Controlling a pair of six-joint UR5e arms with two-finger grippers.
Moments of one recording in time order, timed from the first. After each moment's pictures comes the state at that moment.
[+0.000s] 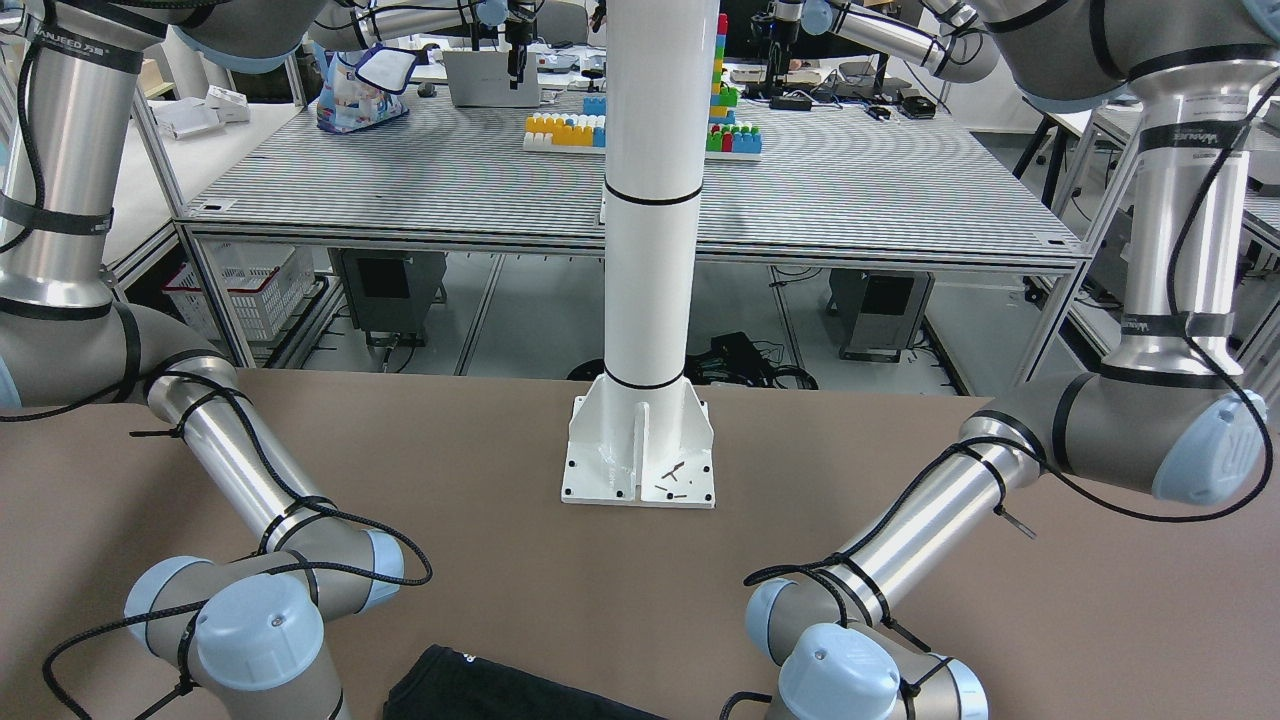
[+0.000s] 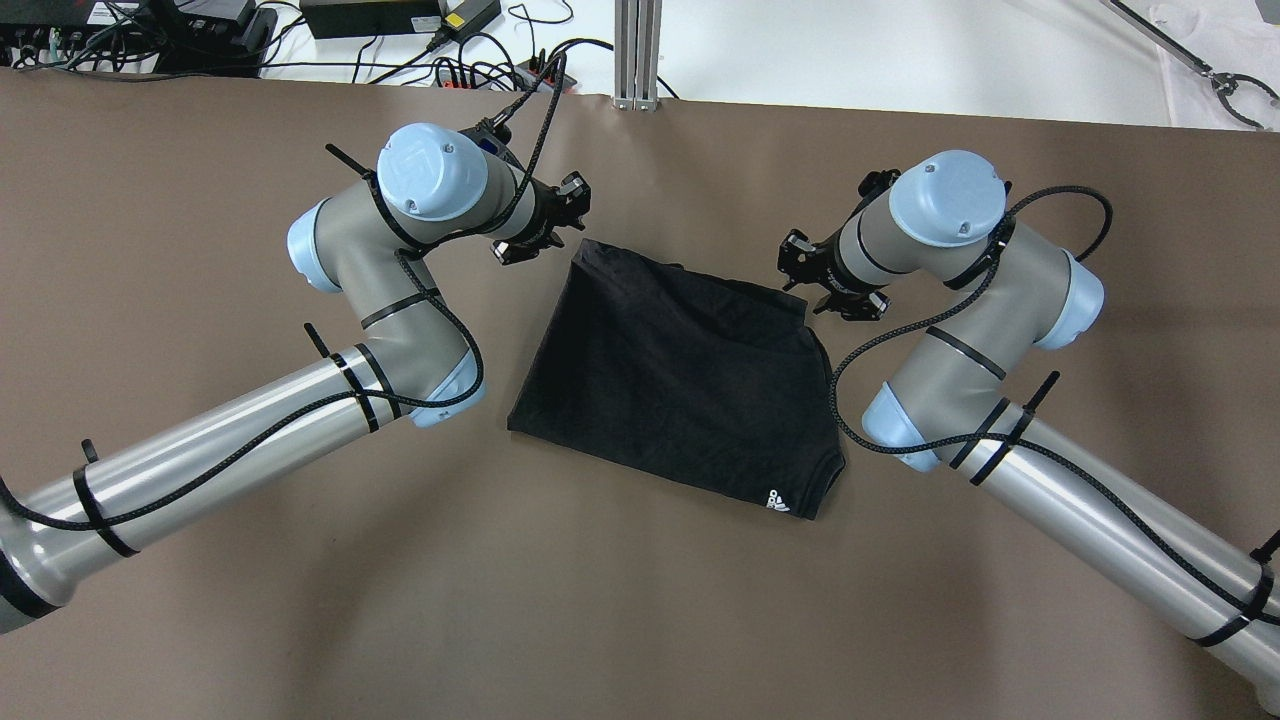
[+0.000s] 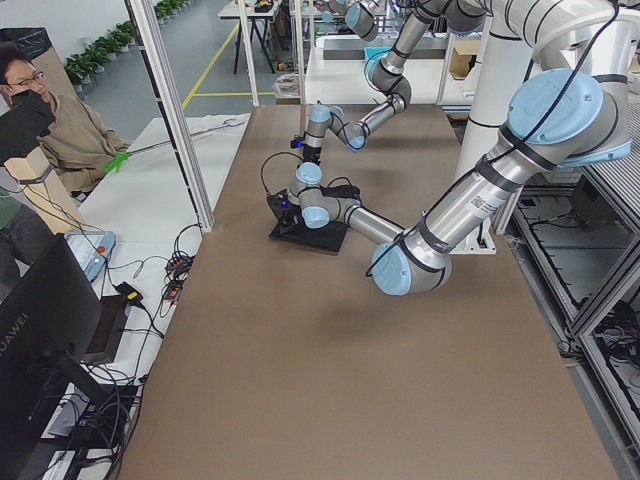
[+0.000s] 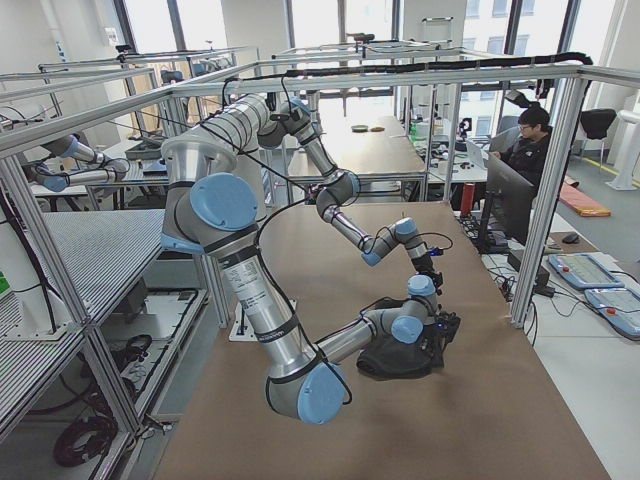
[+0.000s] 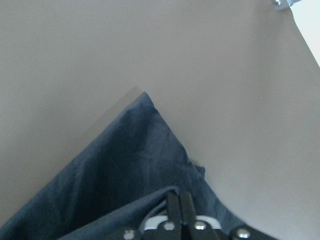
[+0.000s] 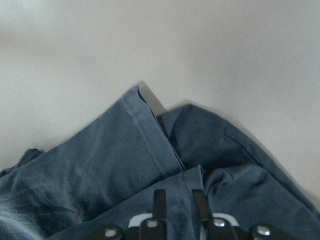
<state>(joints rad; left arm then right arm) -0.77 -2.49 -1.07 -2.31 -1.78 -1.80 0.85 -0.96 1.39 -1.11 1.96 1.62</state>
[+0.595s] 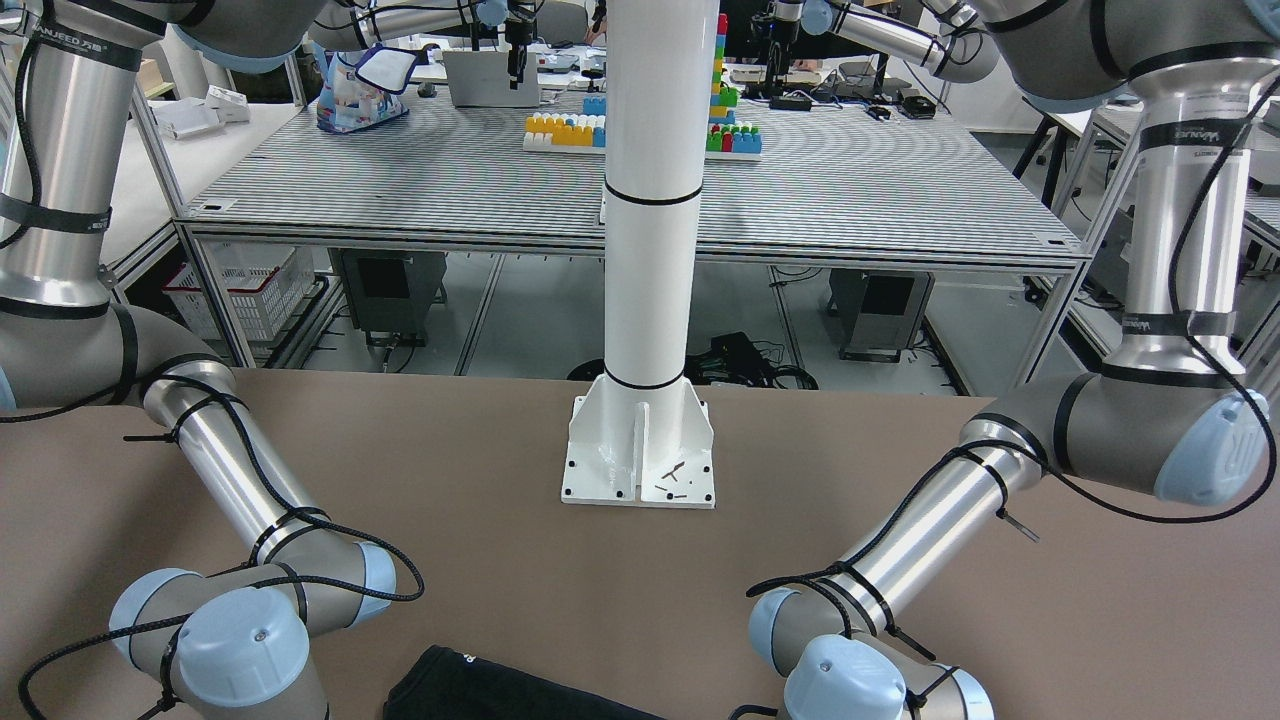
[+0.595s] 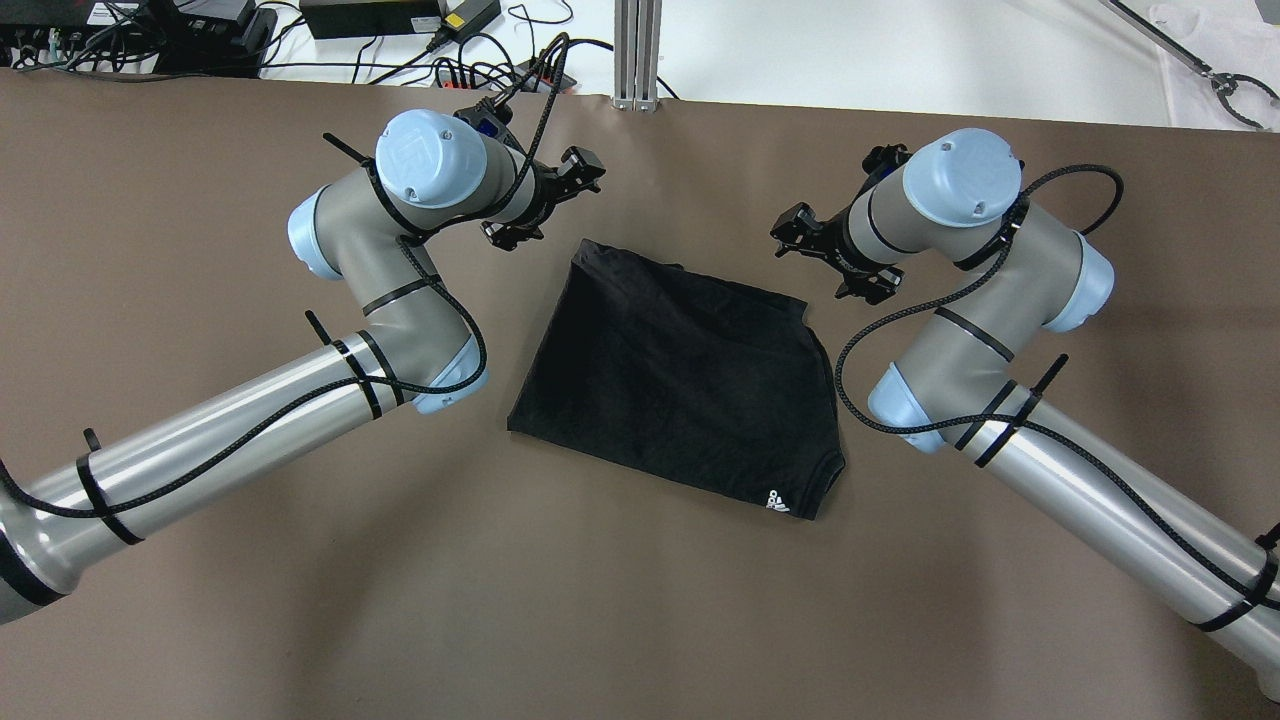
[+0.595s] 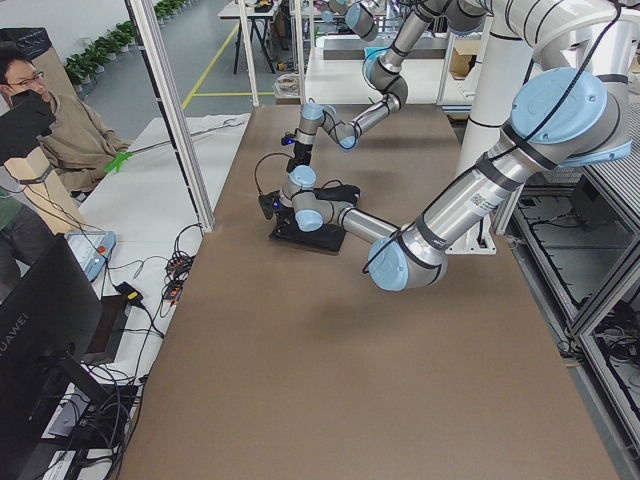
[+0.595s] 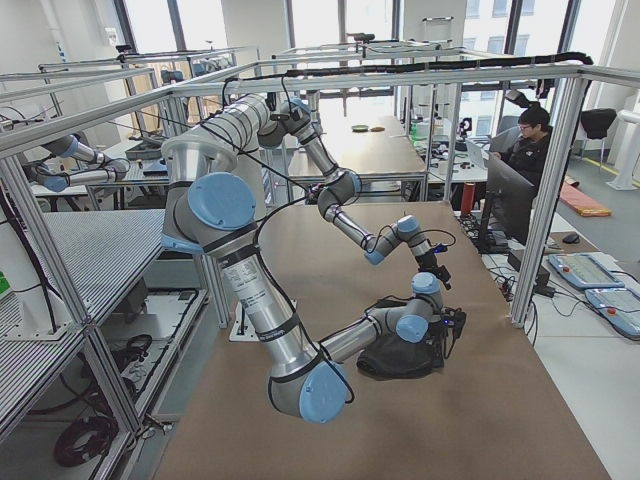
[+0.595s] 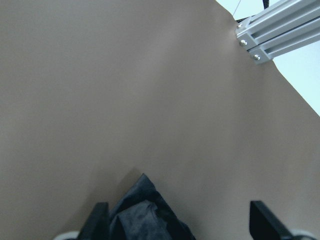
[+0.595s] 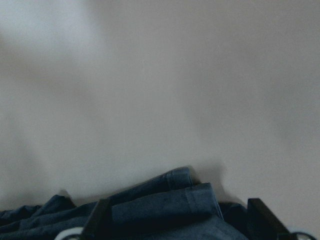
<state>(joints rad) -0.78 -2.50 -1.05 -2.33 -1.75 -1.77 0.88 -0.95 1.39 -1.08 1.96 1.56</state>
